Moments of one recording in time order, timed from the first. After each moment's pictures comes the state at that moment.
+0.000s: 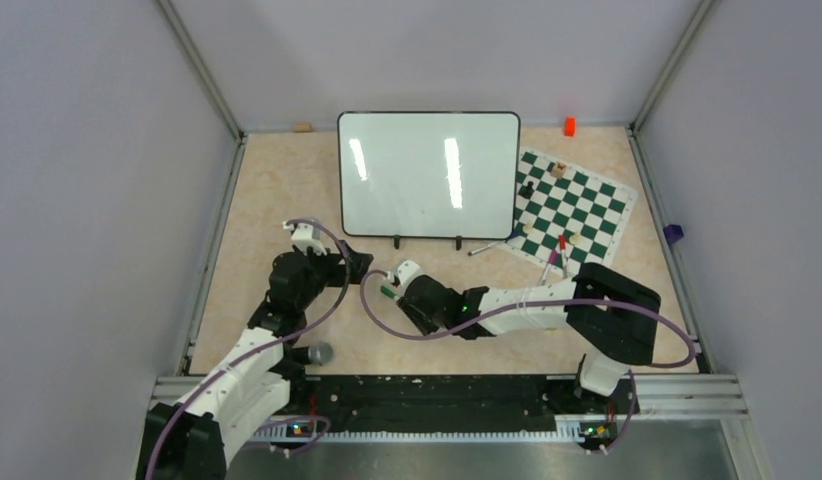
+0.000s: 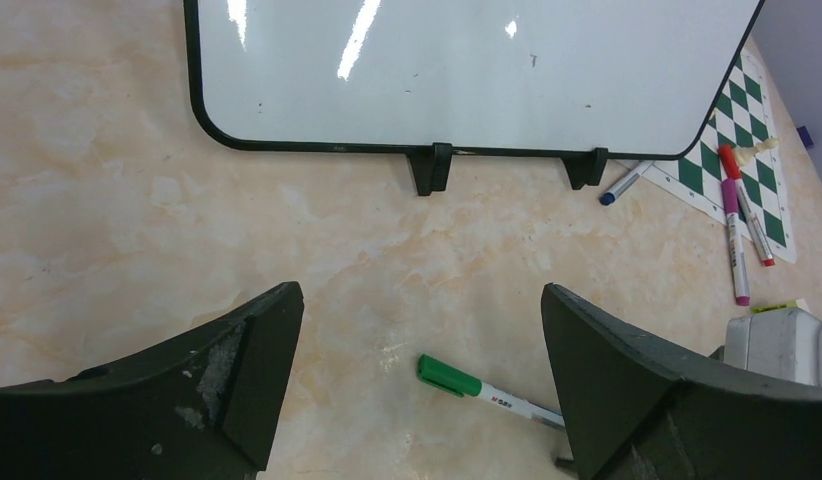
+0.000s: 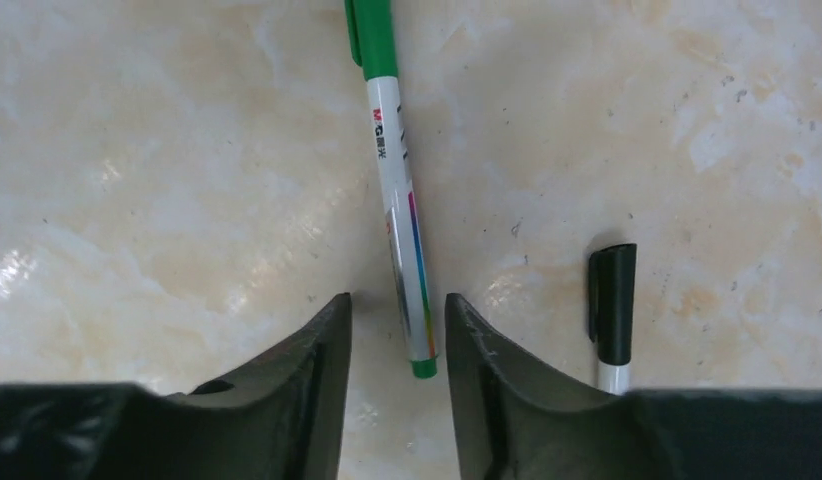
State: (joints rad) left arm -0.28 0.81 0.27 0.25 0.17 -0.45; right arm 1.19 1.68 0.85 -0.02 0.26 0.23
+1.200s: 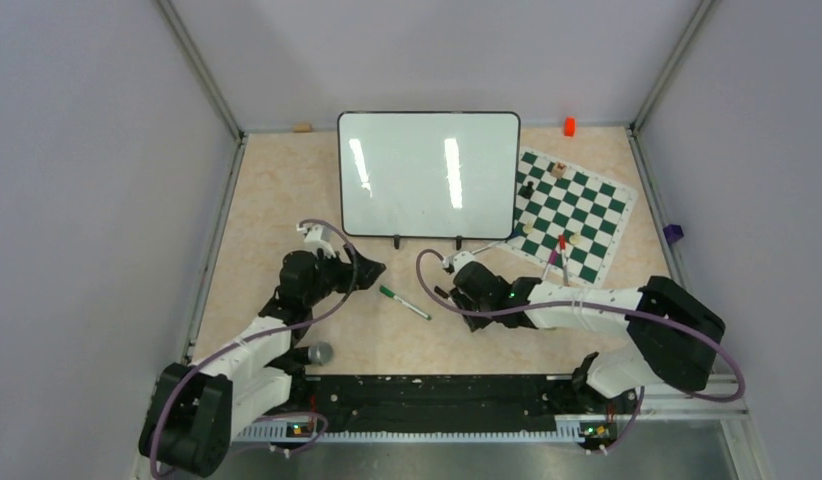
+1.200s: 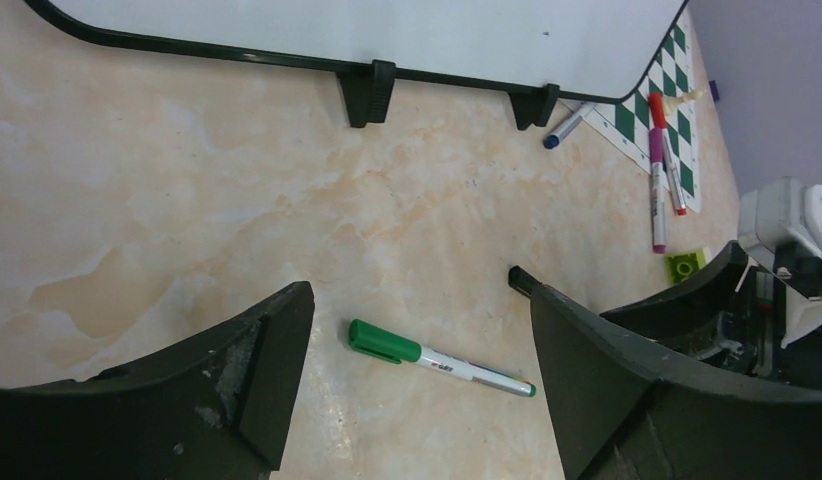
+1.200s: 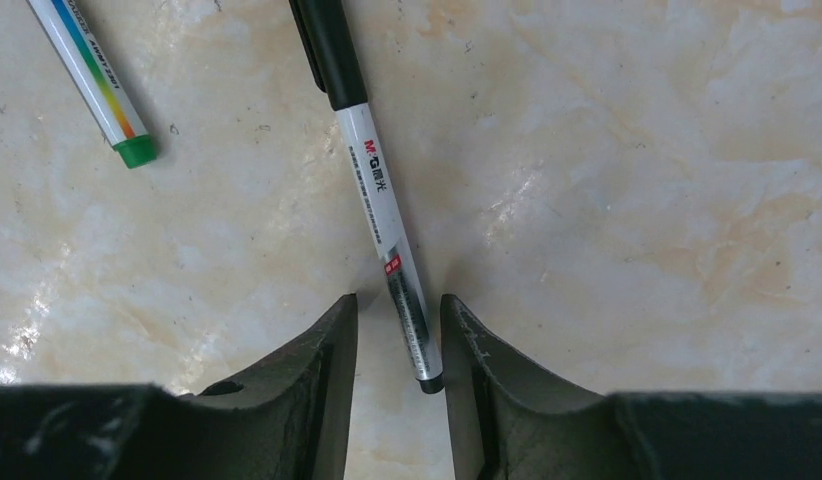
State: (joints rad) left arm -0.28 0.98 0.24 0.38 0.32 -0.59; right arm 0.98 1.39 0.64 -0.28 0.18 0.30
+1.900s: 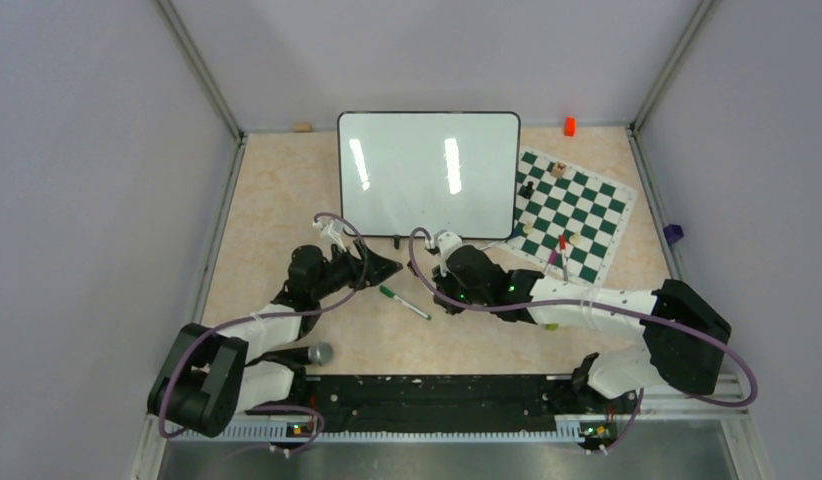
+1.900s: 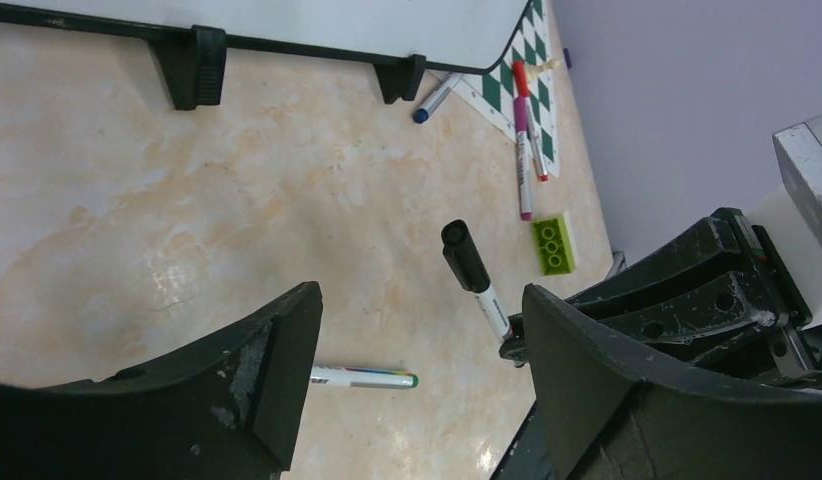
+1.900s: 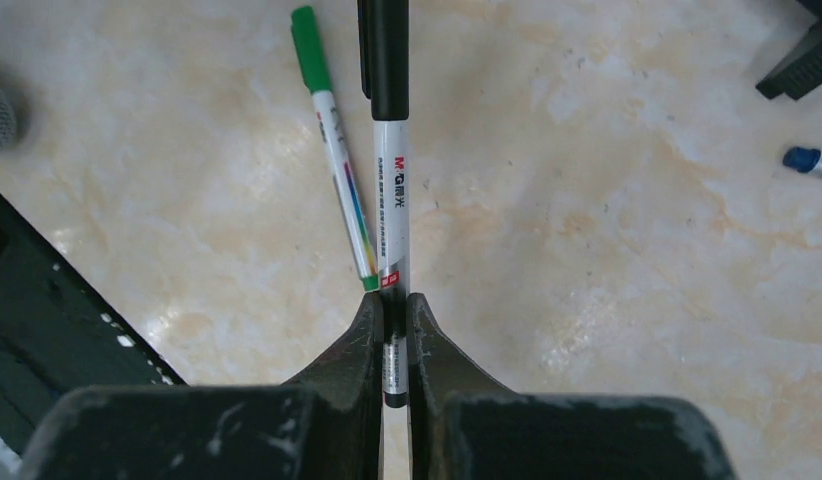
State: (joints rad) left arm -0.32 1.20 0.26 0.64 0.53 -0.79; right arm 1.01 1.37 0.75 -0.14 0.09 0.32
